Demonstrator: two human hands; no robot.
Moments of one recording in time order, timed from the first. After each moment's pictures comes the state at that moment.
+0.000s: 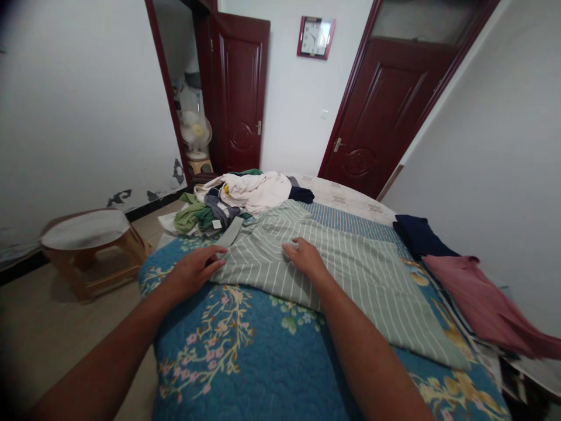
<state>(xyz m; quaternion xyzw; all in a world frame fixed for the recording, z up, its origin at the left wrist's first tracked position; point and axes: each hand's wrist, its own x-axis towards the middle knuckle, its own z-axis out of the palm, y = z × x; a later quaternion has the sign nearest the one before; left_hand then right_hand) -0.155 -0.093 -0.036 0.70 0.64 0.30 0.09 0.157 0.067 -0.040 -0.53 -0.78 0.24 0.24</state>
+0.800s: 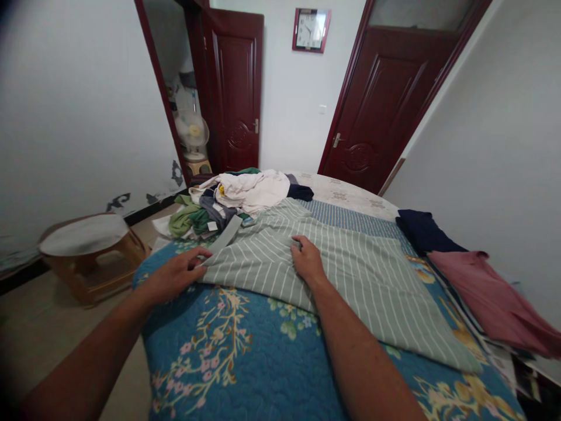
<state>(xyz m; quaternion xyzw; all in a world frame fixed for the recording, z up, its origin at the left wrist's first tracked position) -0.176 -0.096 -0.018 0.62 0.70 0.26 0.24 0.161 0.077 -0.070 -0.49 -0.74 0.22 0.40</state>
